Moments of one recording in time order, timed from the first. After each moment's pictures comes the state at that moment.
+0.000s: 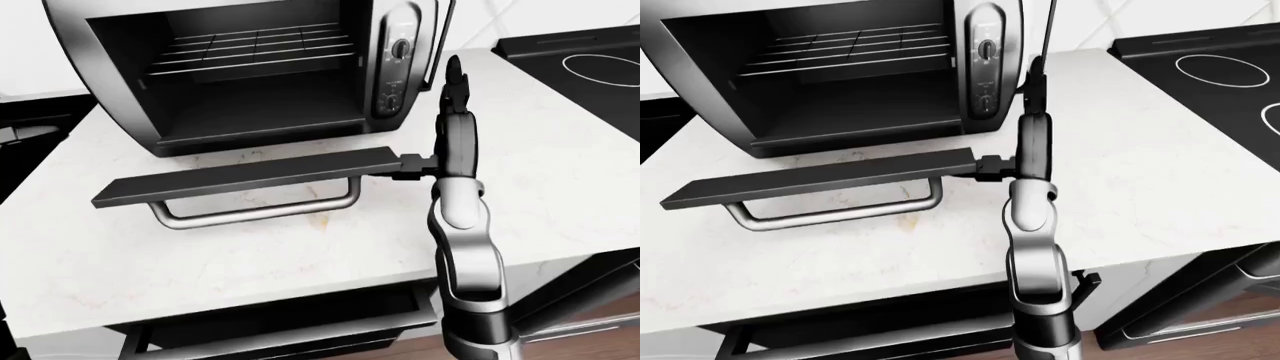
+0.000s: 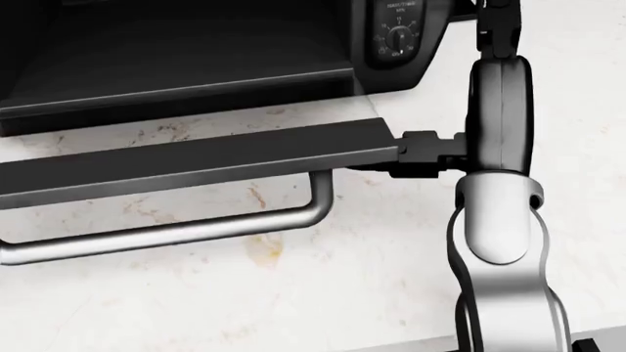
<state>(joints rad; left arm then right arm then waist) -0.43 0.76 0.60 0.02 -0.32 0.22 0.08 -0.52 -0.02 -0.01 -0.28 -0.31 0.48 -0.16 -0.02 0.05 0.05</state>
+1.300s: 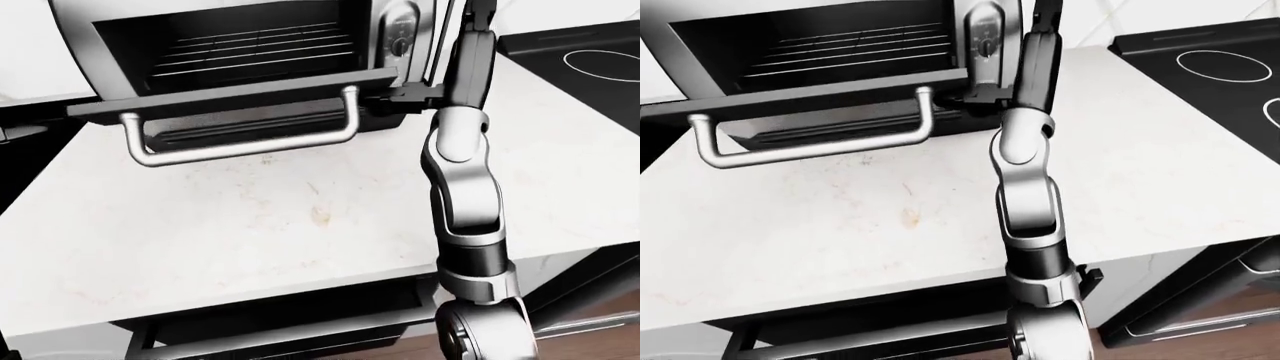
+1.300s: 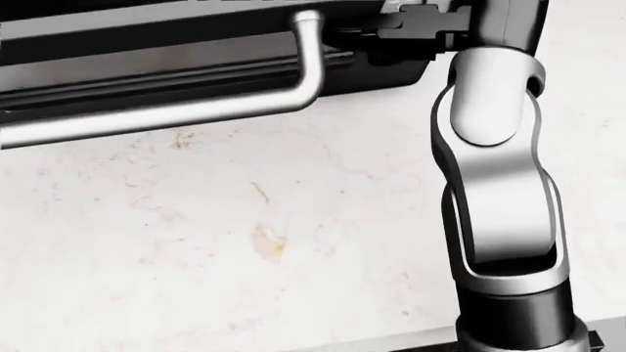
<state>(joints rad) -0.42 0.77 0.61 0.04 -0.33 0.21 0.08 -0.87 -0.07 -0.03 -0.06 -0.25 0.47 -0.34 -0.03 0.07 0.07</state>
